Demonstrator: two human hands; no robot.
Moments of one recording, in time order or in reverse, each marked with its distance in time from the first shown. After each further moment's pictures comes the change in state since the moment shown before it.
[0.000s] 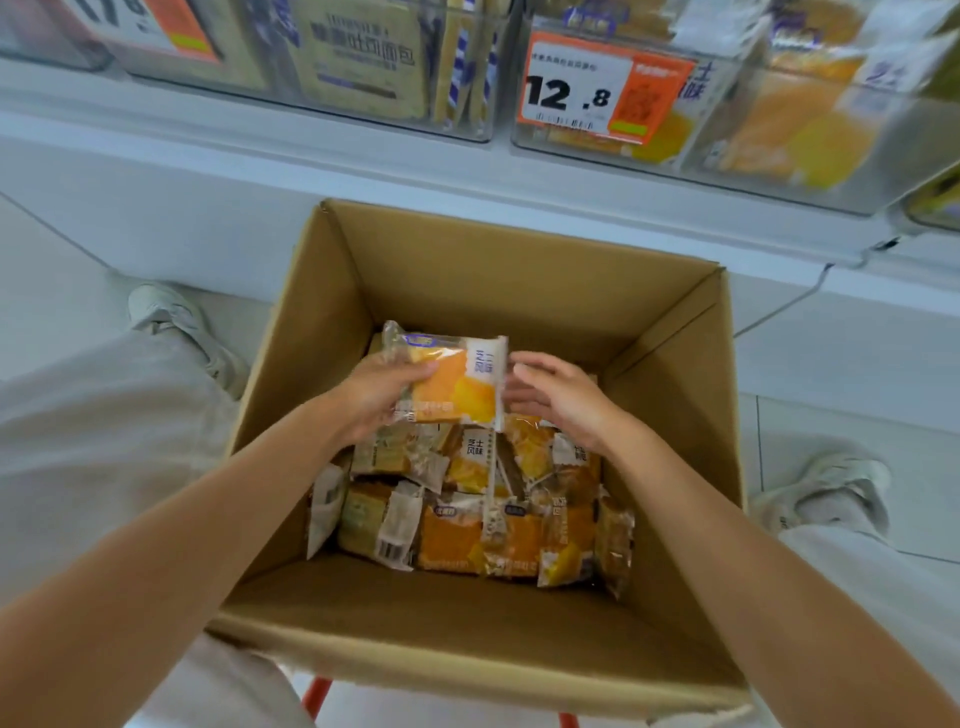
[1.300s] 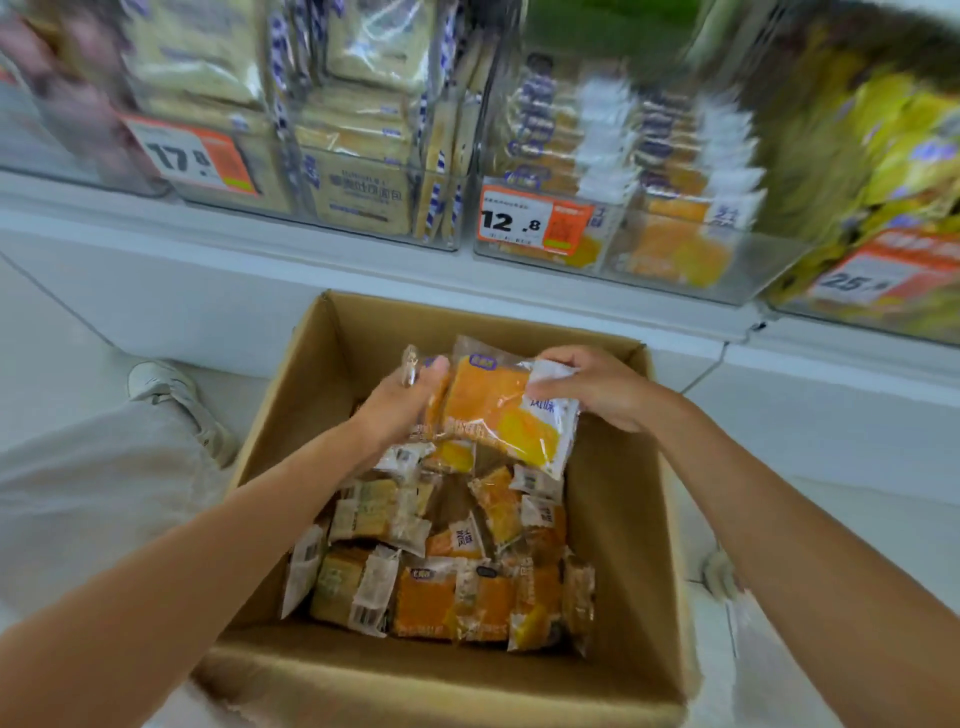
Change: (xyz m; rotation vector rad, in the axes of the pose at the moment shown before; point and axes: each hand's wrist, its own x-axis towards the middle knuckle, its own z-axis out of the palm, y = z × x) left_hand -0.049 0.052 0.046 0.295 0.039 0.341; right_hand -0.080 -0.123 -0.049 -0.421 0.004 -0.164
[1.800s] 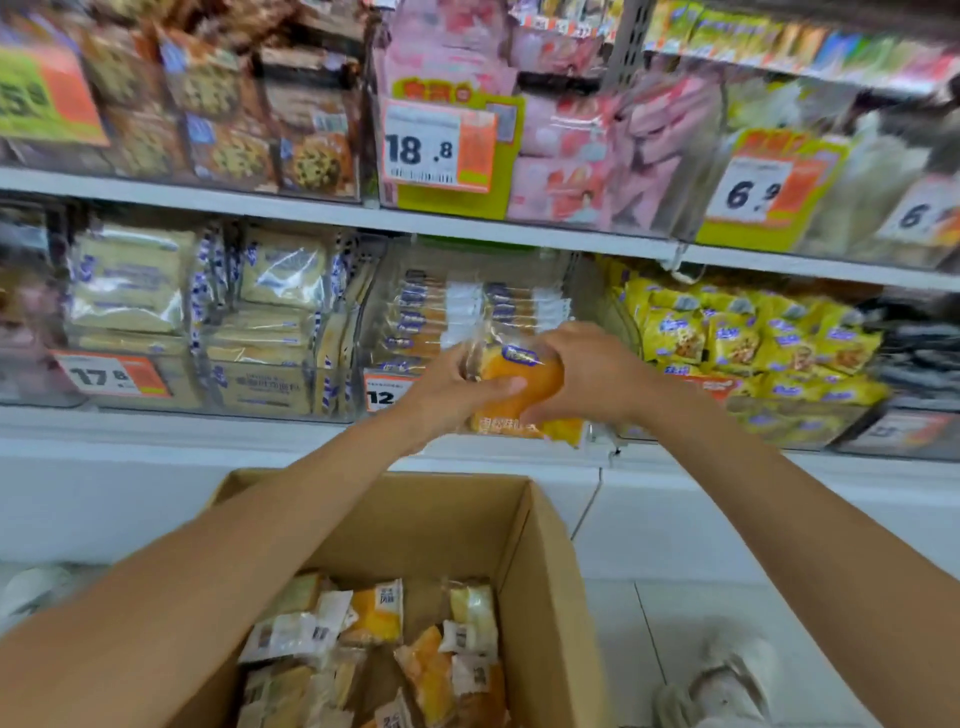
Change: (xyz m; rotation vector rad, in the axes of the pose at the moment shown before) left_hand -0.004 0.219 0.097 0.037 -0.205 0.531; right_hand -0.095 -0.124 -0.127 -1.107 0.530 -0.256
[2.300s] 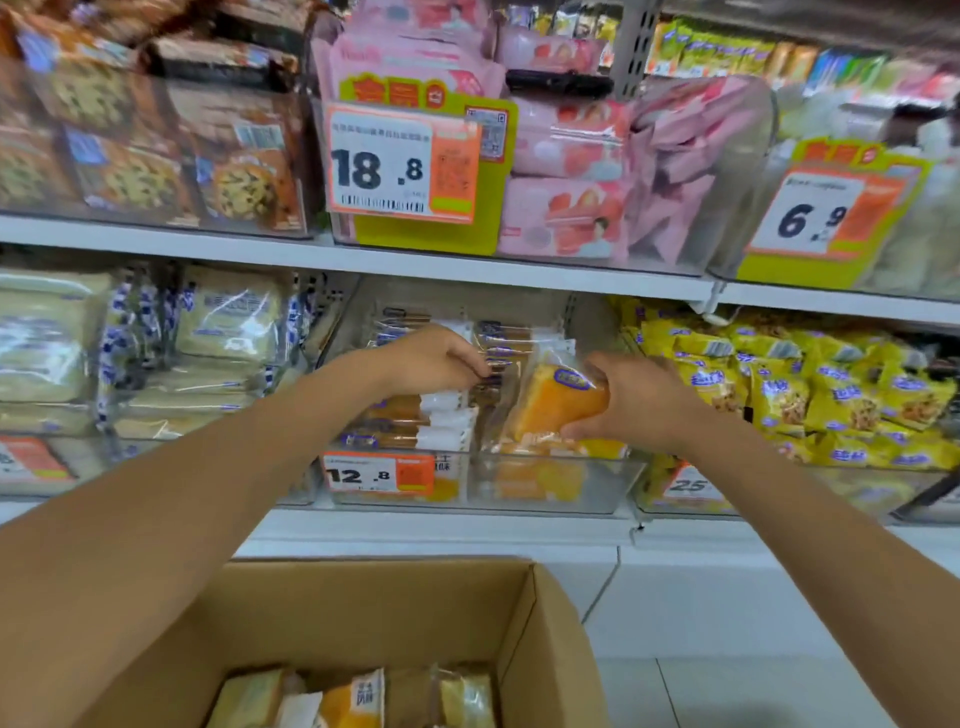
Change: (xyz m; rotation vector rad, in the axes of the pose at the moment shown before) left_hand 0.146 0.008 -0.060 0.619 -0.189 0.027; right_hand 0.072 0.091 0.027 -0.035 0.093 0.124
